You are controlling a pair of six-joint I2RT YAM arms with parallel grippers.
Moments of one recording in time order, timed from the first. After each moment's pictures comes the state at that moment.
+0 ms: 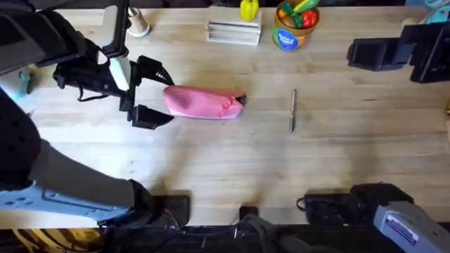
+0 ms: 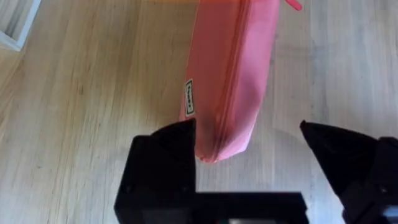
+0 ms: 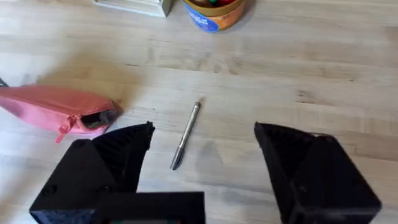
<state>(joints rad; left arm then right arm) 0.36 1.74 1.11 -1.22 0.85 1.94 0.01 0.87 1.16 -1.01 -0.13 0.00</state>
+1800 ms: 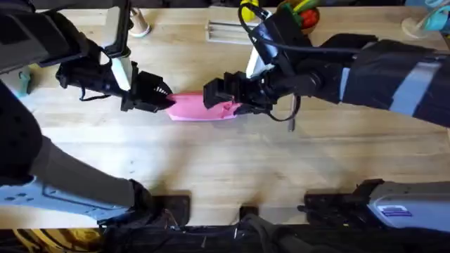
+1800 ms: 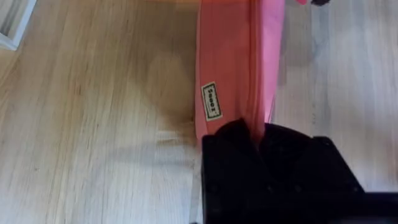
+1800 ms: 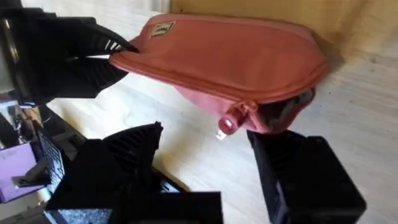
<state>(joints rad) 0.35 1.75 1.11 -1.22 0.85 1.94 0.67 1.52 1.00 -0.48 -0.39 0.76</state>
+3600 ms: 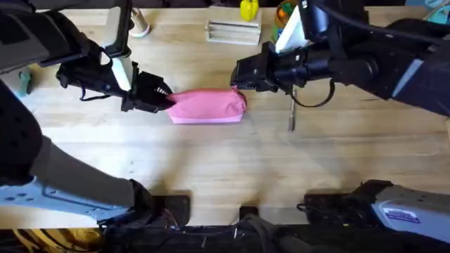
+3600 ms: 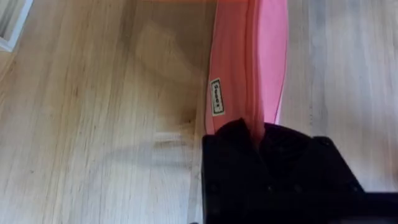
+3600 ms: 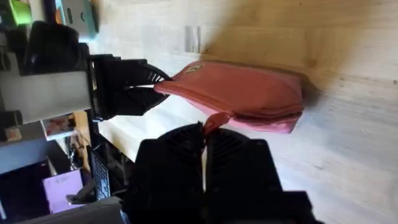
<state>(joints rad) 0.35 1.76 1.11 -1.23 0.85 1.94 0.53 1.35 0.99 -0.43 -0.47 0.79</state>
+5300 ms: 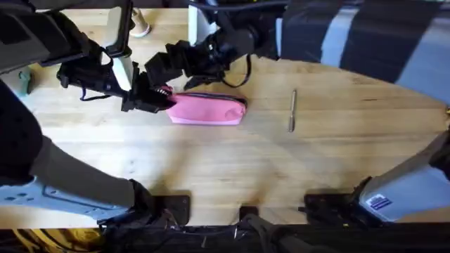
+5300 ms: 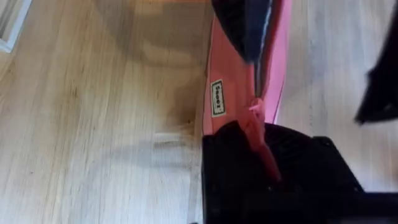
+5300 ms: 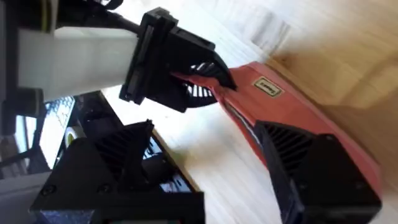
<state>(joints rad) 0.34 1.75 1.11 -1.23 0.85 1.94 0.76 1.84 1.49 -0.50 -0.54 0.56</state>
